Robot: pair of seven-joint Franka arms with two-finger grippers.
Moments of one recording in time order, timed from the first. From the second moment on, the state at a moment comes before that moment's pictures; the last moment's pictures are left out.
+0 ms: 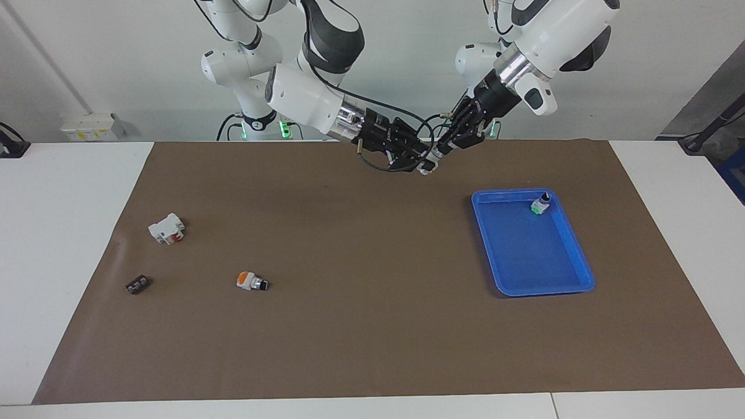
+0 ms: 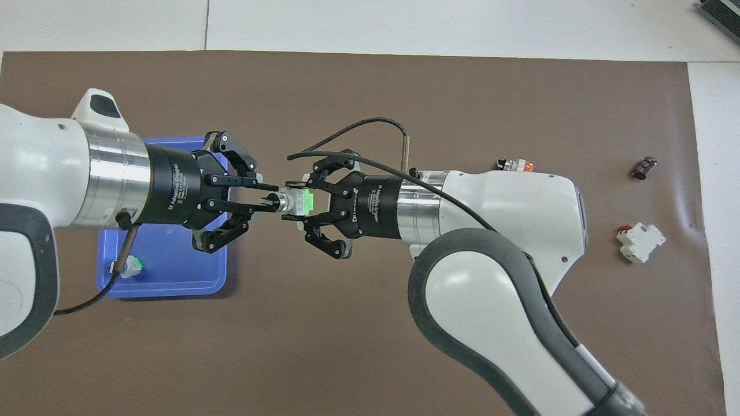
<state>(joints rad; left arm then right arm) -0.10 -0.10 -0.23 -1.75 -0.57 1.86 -1.56 0.49 0.11 0.10 -1.83 1.24 2.39 1.44</state>
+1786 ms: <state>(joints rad) -0.10 -0.11 -0.23 -1.77 -0.57 1.89 -0.92 0.49 0.11 0.09 -1.83 1.24 2.40 1.44</state>
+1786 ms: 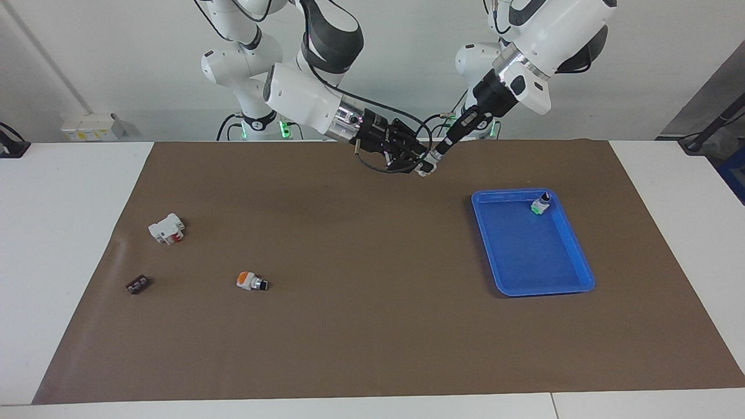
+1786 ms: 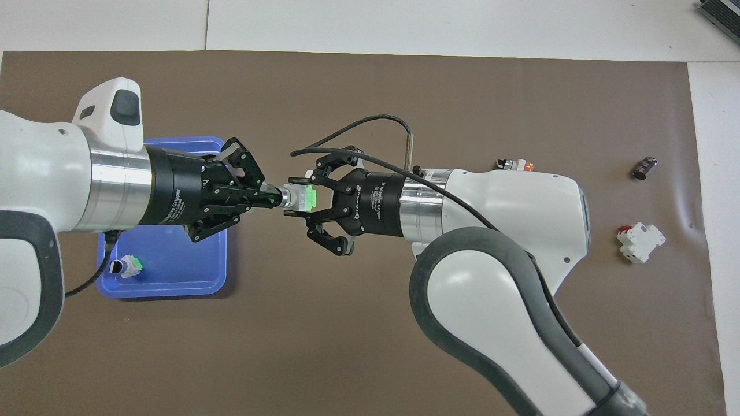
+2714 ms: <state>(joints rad) -0.11 -0.13 -0.23 -1.79 -0.51 1.85 -0.05 0.50 0.11 0.10 -1.85 1.24 2.39 1.44</state>
